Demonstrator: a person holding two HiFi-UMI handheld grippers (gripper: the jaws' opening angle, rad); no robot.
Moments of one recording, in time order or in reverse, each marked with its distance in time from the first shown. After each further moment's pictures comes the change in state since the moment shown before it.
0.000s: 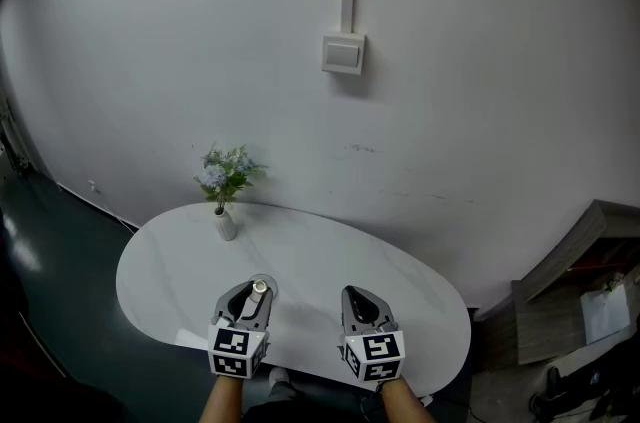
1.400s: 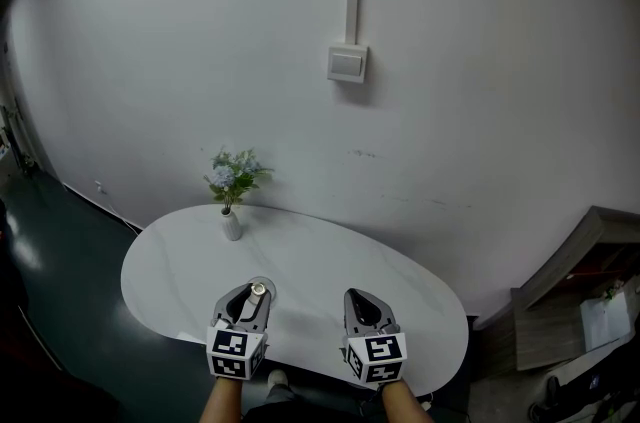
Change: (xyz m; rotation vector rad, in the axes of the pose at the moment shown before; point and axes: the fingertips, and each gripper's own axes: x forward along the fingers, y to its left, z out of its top) left arm -0.030 -0.004 0.002 -0.009 -0.037 0.036; right arm -0.024 0.008 0.005 -0.019 -0.029 0.013
